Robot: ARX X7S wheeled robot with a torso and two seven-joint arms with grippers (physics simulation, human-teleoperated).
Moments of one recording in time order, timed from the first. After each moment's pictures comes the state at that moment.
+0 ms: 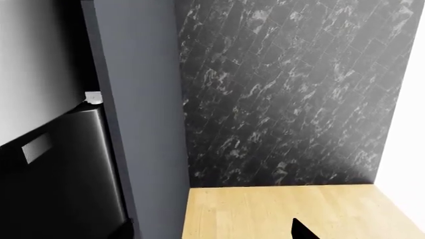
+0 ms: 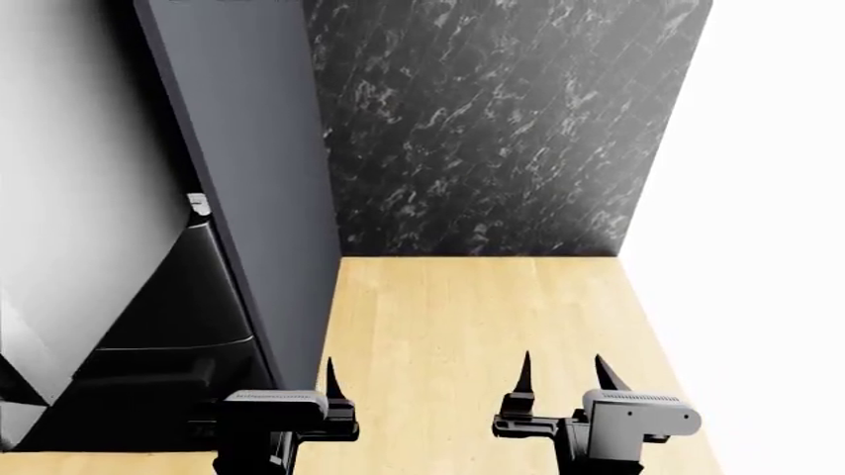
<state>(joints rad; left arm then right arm) -0.04 -0.23 0.29 -0.02 -0.21 0.00 -0.29 0.04 0.22 -0.26 0.03 0.26 -0.05 0.29</state>
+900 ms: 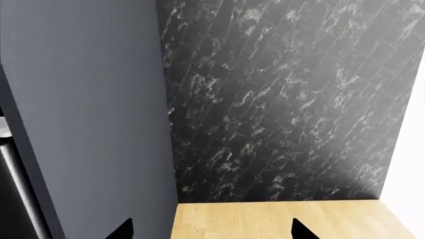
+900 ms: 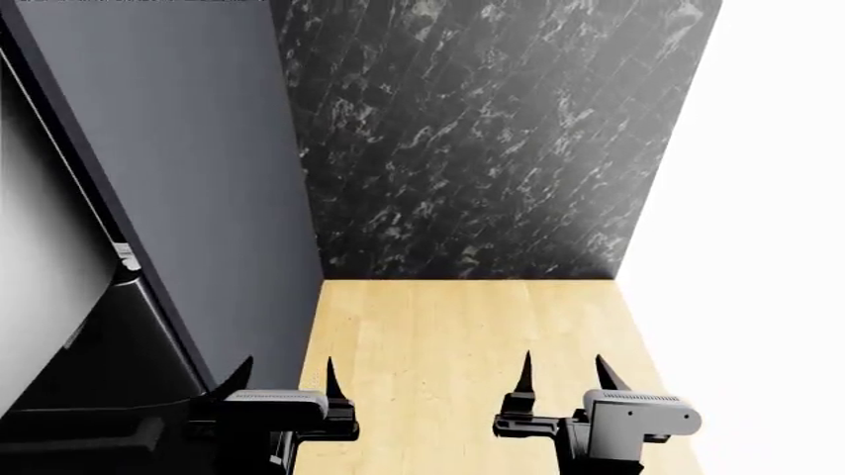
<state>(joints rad) -0.05 -0.24 0.30 -0.02 -0.22 0.01 -0.30 0.04 0.23 -0.28 0.03 0.27 -0.06 0.31</state>
